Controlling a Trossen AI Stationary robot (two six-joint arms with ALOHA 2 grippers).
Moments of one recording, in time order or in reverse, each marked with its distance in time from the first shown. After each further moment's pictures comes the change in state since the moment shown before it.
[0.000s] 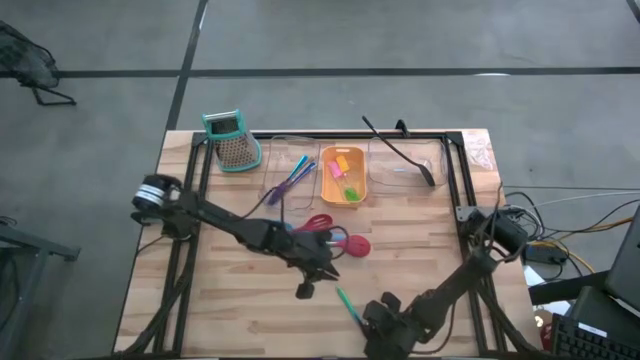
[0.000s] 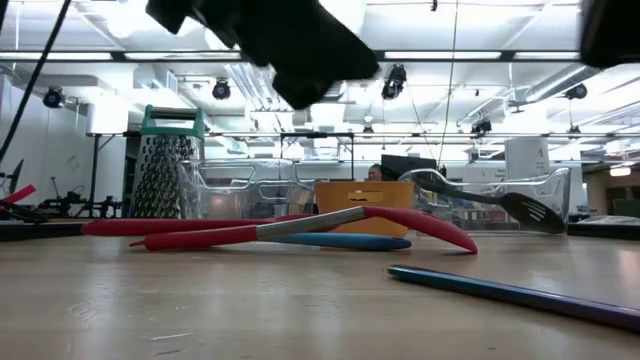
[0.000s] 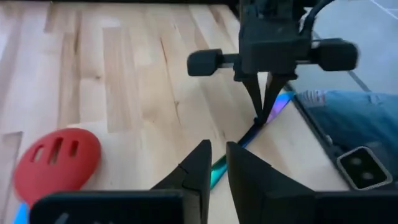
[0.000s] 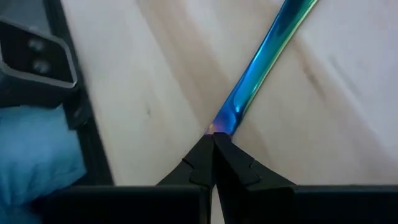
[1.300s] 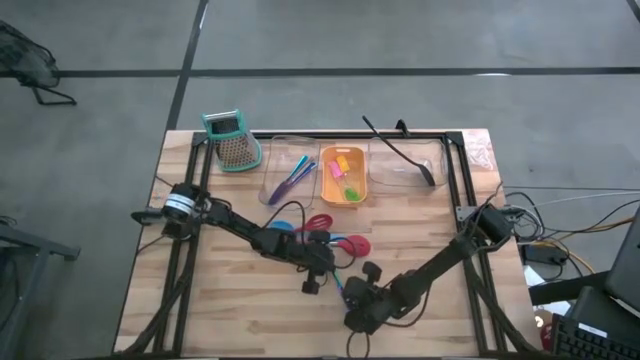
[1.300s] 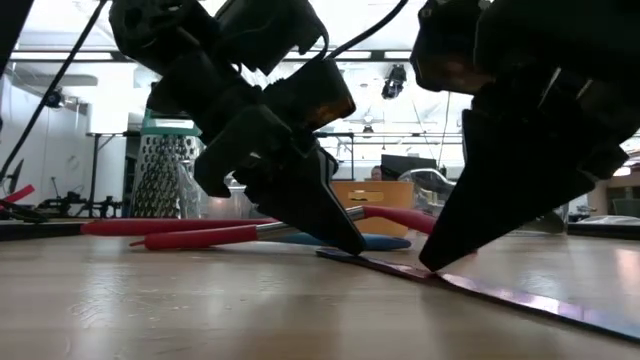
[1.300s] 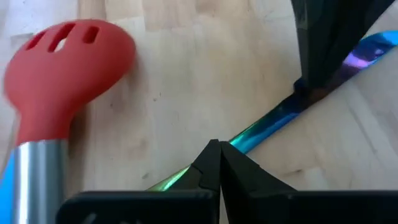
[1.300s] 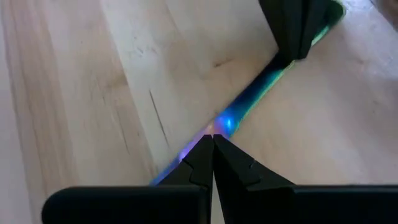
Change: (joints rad) left arm 0.018 0.234 -0.060 0.082 -0.157 0.104; right arm -0.211 -0.006 -0.001 -0.008 0.161 -0.365
